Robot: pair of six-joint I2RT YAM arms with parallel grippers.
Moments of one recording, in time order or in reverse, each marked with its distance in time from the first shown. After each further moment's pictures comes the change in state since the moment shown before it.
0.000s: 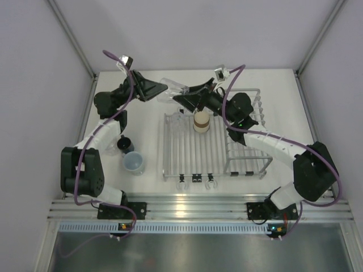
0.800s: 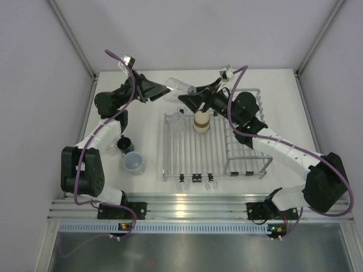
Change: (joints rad) left arm -0.003 0.002 0.002 0.014 0.026 0.000; right arm 0.002 -0.106 -0.002 -0.210 0.104 -0.111
